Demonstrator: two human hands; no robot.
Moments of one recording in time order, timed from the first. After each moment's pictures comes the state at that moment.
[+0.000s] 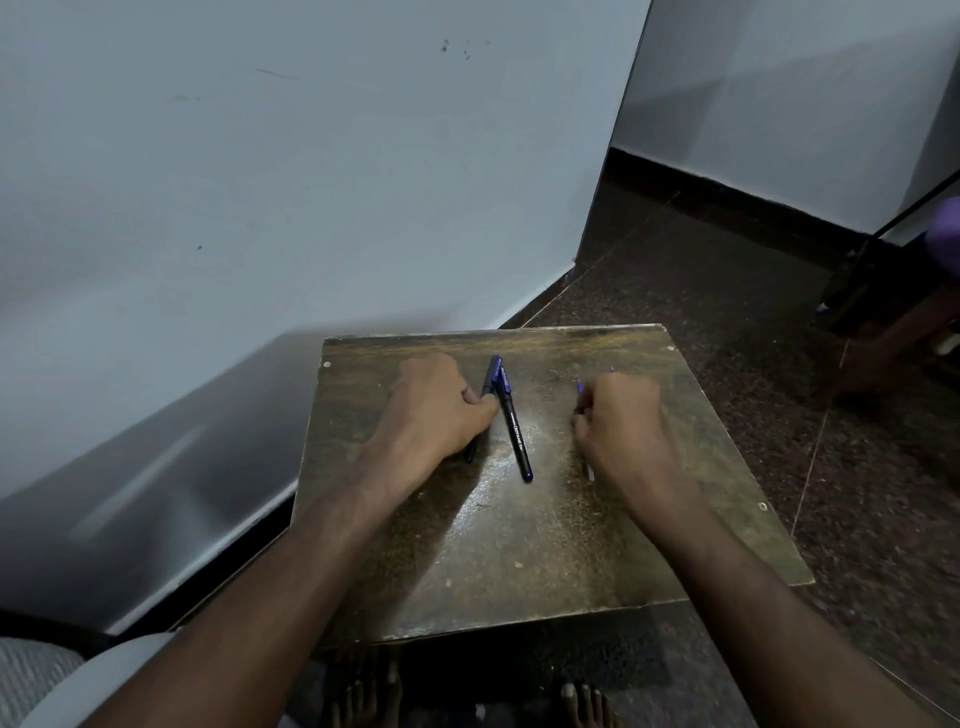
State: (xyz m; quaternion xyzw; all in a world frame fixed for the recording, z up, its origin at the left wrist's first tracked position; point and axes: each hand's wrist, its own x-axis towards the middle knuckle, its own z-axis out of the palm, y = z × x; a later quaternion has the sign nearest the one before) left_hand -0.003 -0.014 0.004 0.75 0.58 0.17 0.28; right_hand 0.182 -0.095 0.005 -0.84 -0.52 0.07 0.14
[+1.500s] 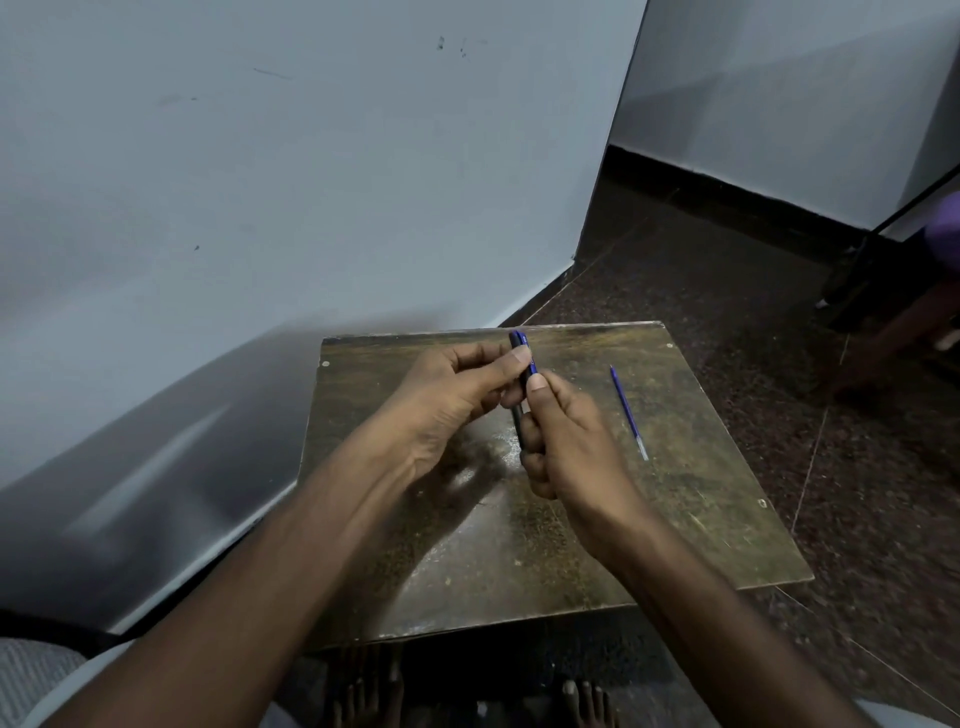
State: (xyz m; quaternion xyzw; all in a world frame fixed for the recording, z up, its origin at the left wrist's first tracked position) left_hand 0.000 -0.021 0.015 0.52 0.35 0.31 0.71; right_hand 0.121 -0.123 0.024 -0.60 -0.39 0.45 0.53
